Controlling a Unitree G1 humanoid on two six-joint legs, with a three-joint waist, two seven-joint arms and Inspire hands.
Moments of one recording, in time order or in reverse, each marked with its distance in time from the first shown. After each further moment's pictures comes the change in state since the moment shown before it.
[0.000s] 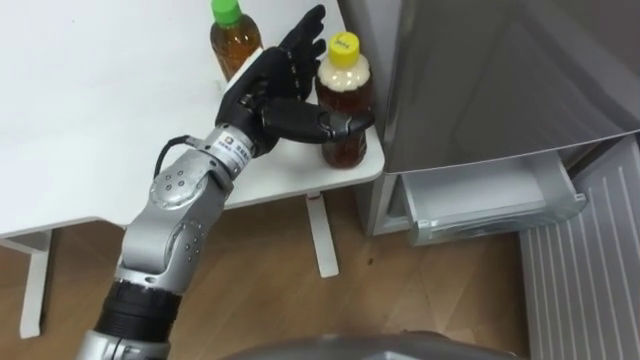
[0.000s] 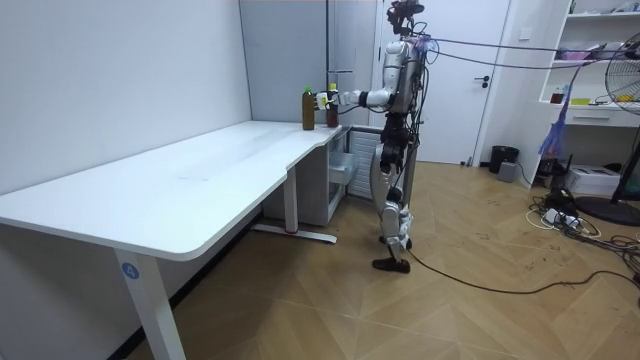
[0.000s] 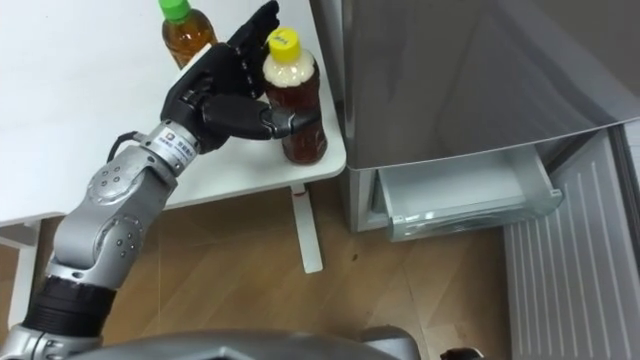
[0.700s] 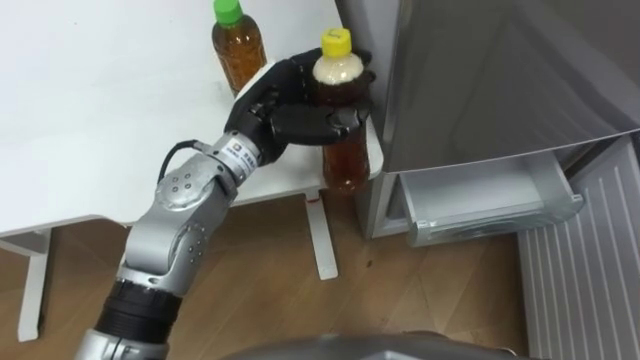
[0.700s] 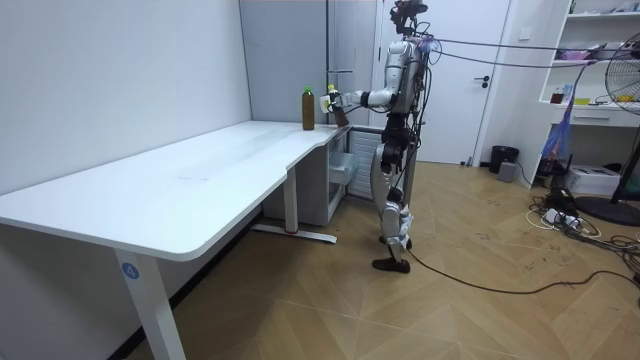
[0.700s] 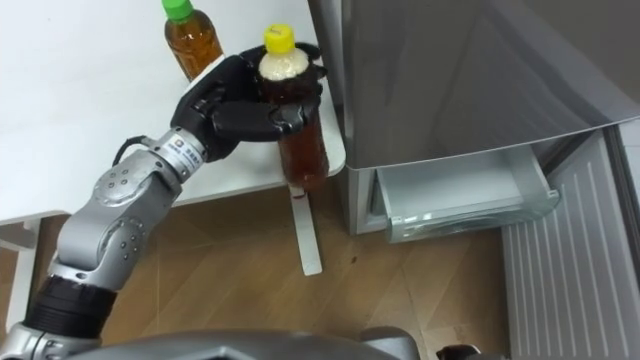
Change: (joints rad) left arm -0.001 0.018 -0.035 0.024 0.021 0.044 -0.031; right arm 0.001 0.000 0.001 -0.029 0.006 0.012 0.032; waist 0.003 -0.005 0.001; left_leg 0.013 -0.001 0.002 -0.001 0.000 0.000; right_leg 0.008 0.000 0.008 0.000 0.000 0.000
